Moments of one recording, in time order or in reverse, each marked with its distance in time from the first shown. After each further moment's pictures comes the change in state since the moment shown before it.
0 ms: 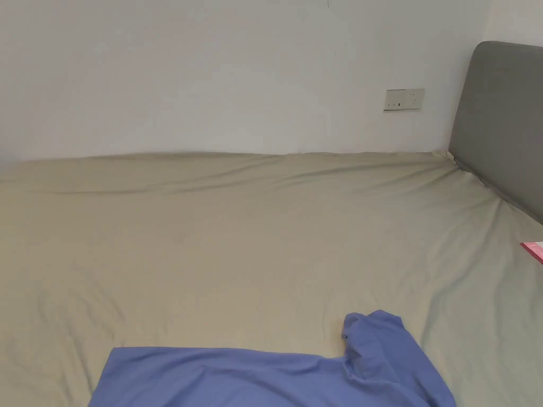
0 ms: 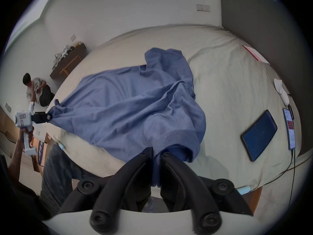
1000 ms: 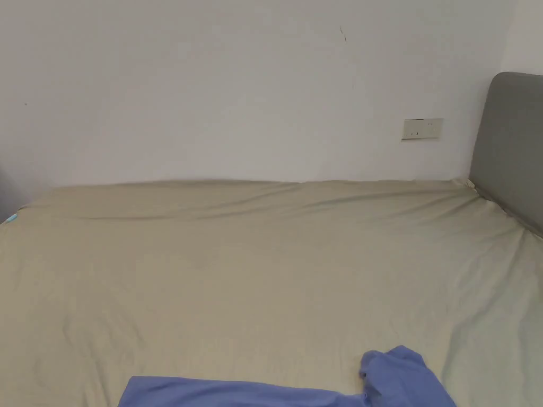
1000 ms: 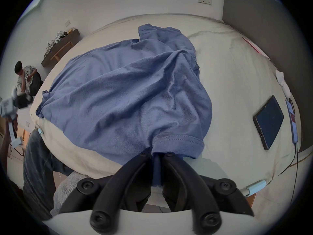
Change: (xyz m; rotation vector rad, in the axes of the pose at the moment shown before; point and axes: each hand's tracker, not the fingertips) left arm -0.005 -0.013 0.033 0.320 -0.106 0.079; right arm 0.001 -0.041 -0.053 -0.039 -0.081 0.044
